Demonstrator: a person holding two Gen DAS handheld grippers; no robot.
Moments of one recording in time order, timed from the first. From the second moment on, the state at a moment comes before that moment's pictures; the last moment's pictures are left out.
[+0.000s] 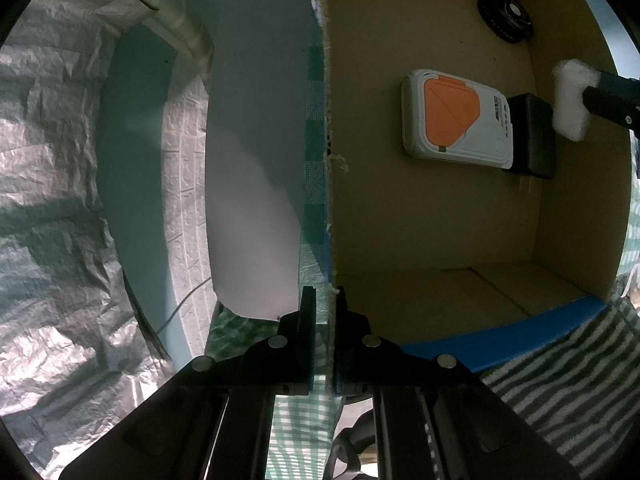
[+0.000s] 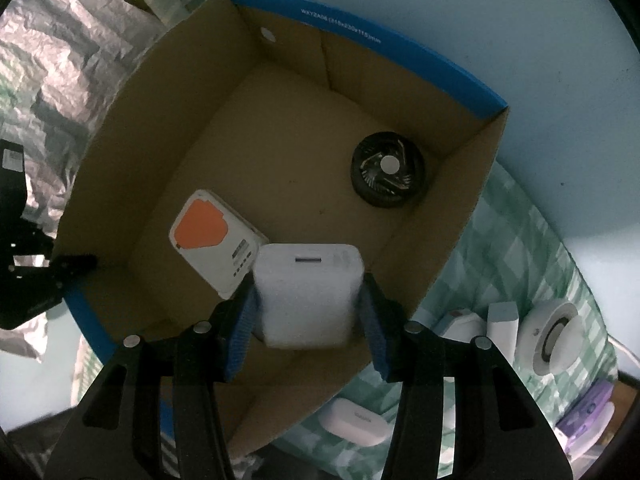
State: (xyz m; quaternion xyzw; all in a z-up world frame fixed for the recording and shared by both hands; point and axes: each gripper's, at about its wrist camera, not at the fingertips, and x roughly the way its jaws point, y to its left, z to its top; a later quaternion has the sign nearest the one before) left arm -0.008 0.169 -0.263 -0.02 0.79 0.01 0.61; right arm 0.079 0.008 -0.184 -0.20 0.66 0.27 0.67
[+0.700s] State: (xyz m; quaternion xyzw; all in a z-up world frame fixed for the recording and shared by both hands) left arm -0.010 0.168 -0.265 -0.01 0.79 0.01 0.61; right arm 0.072 -0.009 -0.147 -0.17 0.63 0.30 0.70
